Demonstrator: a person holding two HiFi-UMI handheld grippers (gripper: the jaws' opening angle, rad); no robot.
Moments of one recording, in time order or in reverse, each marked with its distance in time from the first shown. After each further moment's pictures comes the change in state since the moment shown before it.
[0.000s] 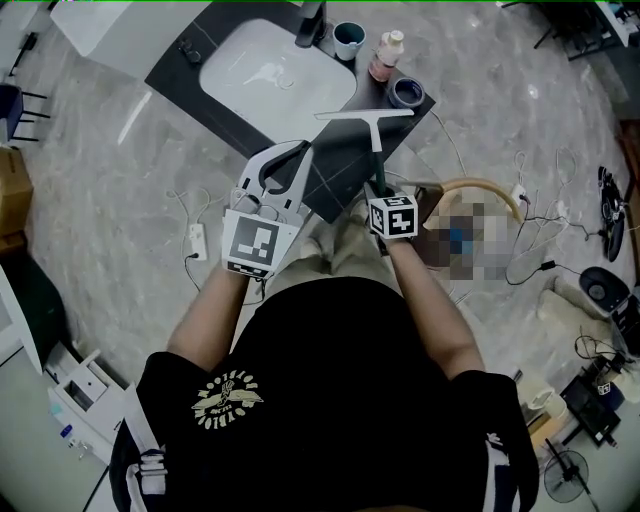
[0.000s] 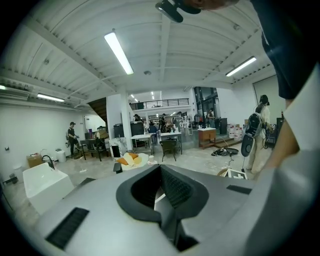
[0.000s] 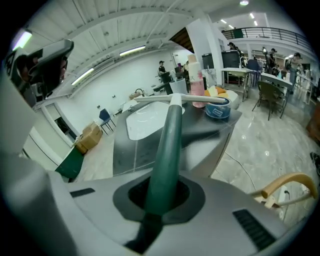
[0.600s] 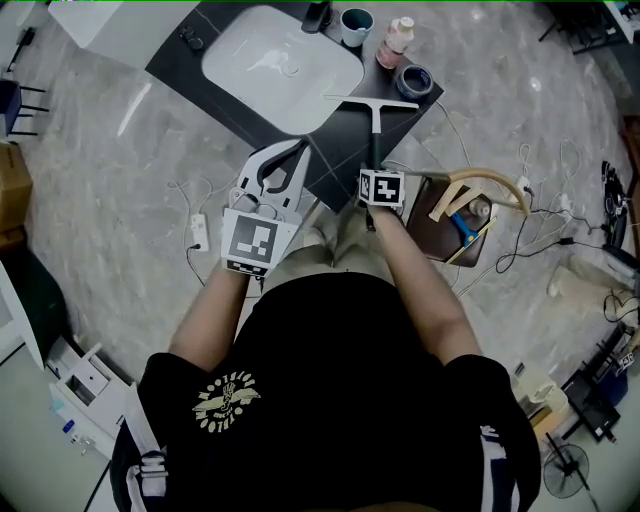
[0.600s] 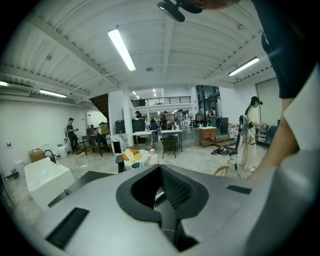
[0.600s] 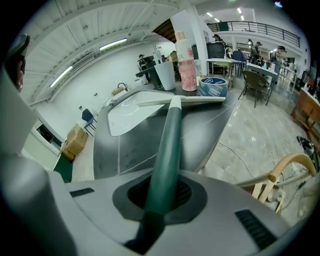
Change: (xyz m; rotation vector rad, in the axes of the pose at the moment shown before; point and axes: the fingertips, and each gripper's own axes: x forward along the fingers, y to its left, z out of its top) left arm -0.019 0.002 -0.030 -0.030 0.033 0.006; right arm 0.059 -0.007 -0.011 0.144 0.076 -0.131
